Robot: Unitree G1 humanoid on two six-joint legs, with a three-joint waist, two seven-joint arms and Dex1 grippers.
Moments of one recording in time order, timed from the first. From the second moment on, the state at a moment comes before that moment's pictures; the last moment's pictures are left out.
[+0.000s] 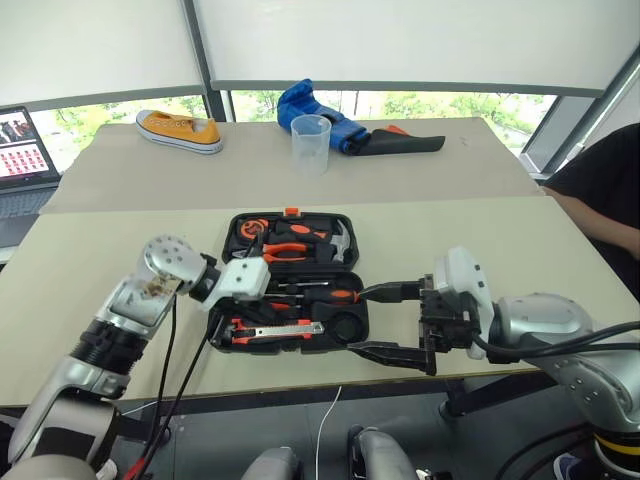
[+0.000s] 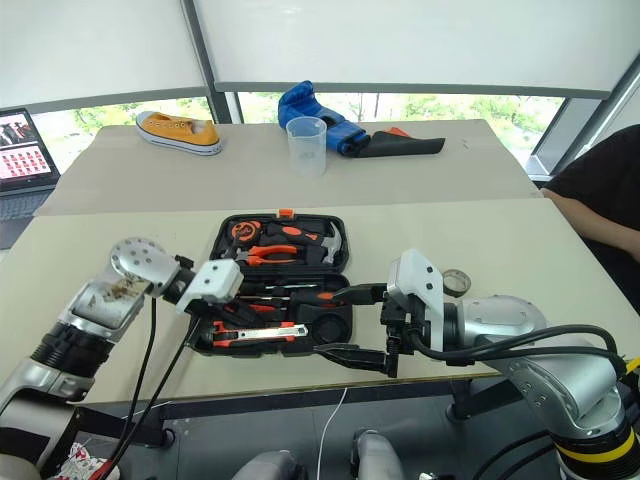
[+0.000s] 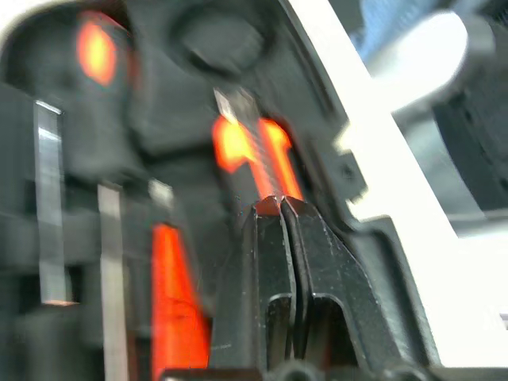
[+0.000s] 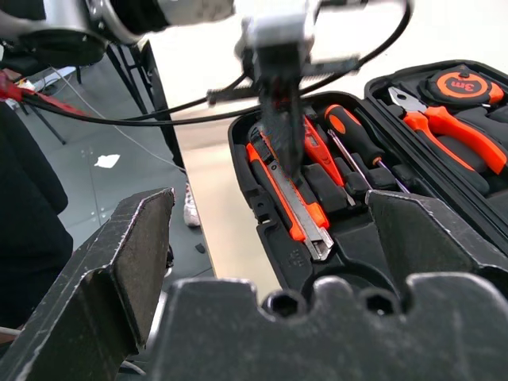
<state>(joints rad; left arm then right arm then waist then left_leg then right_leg) -0.63 0.76 -0.32 0.14 -0.13 0.06 -1.56 -0.30 -0.81 -0.01 -0.69 0.85 0.80 0.81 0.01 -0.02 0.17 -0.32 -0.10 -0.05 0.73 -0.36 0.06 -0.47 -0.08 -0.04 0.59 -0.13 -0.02</state>
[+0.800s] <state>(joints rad) -0.69 0.75 -0.28 0.21 -0.20 0.23 -1.56 -0.29 -0.81 -0.01 -0.69 0.85 0.80 0.81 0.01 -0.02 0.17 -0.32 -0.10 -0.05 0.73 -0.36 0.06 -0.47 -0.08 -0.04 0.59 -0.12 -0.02</state>
